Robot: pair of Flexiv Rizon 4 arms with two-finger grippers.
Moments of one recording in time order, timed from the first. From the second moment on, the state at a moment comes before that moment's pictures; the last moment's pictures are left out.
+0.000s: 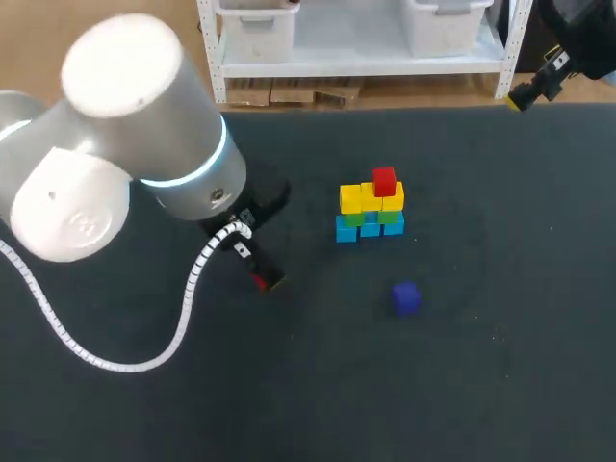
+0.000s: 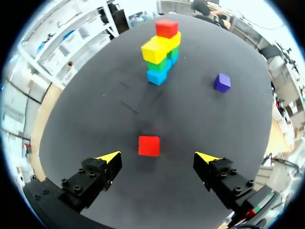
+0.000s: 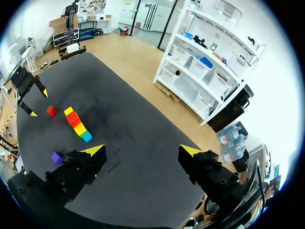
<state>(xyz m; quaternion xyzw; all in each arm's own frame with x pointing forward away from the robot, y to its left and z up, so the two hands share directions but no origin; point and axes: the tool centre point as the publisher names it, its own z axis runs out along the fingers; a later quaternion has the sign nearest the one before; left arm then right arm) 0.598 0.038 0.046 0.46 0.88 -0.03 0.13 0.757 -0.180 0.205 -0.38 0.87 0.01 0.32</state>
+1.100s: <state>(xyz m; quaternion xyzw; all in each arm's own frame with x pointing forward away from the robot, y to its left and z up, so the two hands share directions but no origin) 0.604 0.031 0.006 0.48 0.87 -0.07 0.05 0.757 -0.180 0.205 -0.38 0.87 0.01 0.32</state>
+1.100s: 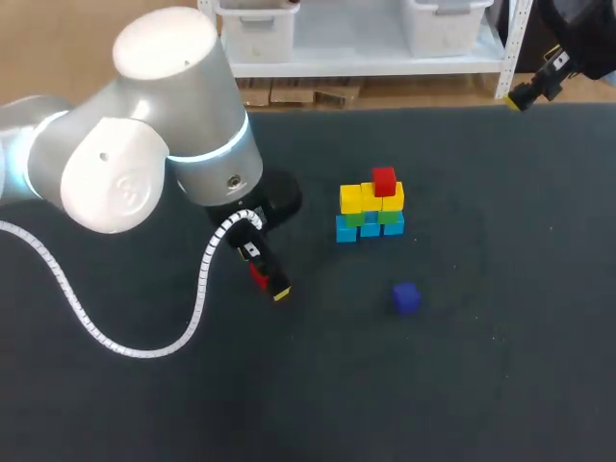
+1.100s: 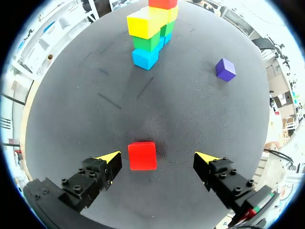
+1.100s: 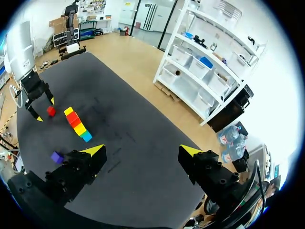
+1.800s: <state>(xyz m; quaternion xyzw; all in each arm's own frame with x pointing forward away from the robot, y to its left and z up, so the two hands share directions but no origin) 0.607 0.031 0.001 0.48 0.87 -0.06 0.04 0.757 -0.180 0.205 -0.38 0.87 0.01 0.32</state>
